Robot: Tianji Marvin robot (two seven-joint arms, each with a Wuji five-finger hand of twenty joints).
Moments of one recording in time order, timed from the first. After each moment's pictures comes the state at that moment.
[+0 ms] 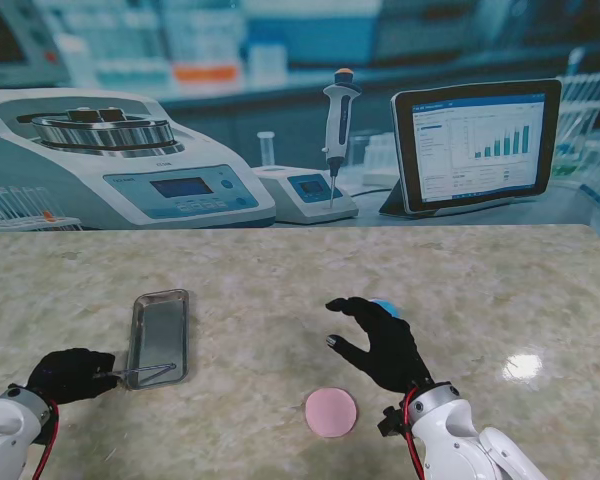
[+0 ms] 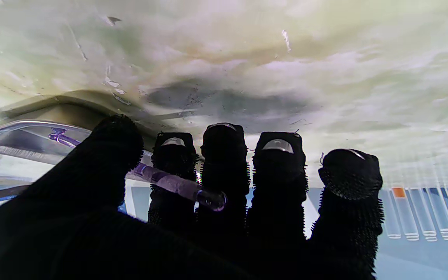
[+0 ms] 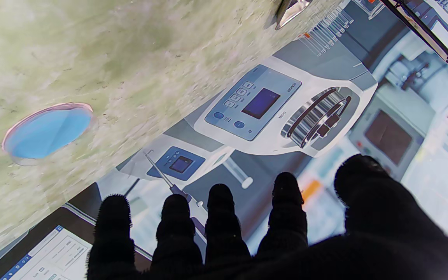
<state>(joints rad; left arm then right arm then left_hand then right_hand) 1.88 -1.03 -1.70 -1.50 1.08 -0.28 -0.02 -1.89 -1.13 1.23 -1.92 -0.56 0.03 -0.13 0.51 -0.32 0.62 -0.09 0.66 -0.16 1.33 1.30 0.96 -0.03 1.20 1.10 0.76 0.14 1.43 1.15 0.48 0.43 1.52 1.06 0.39 -0.13 0.42 -0.01 0.19 -0.26 0.33 0.61 0.21 0.01 0.33 0.28 0.14 0.06 0.17 0.24 -0.11 0.26 0.66 0.47</state>
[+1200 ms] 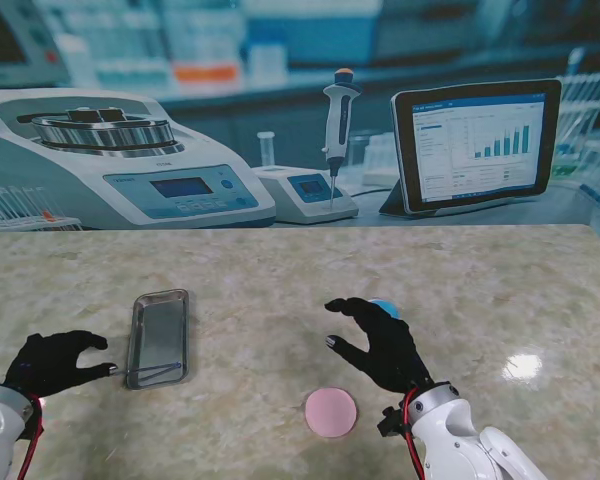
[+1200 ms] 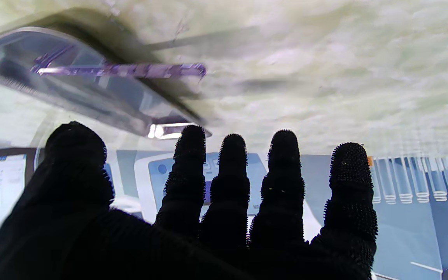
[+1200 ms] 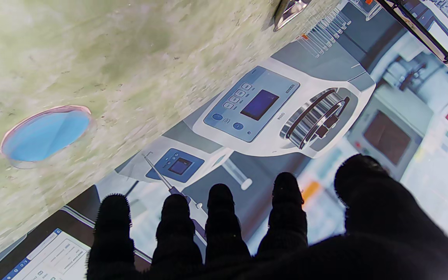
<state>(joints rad) 1.96 -1.06 -1.79 -1.64 1.02 -0.23 -0.02 -1.89 -1.13 1.23 -1.92 -0.56 0.02 -0.12 0.53 -0.19 0.13 -0.09 0.48 -0.02 0.49 0.33 0.52 0.02 0.34 0.40 0.45 0.17 0.37 0.56 0.15 0.39 0.80 0.64 0.39 -0.13 0.42 -0.01 0.19 -0.26 0.33 0.61 0.21 0.01 0.33 0.28 0.14 0.06 0.17 0.24 -0.11 0.26 0.67 0.47</state>
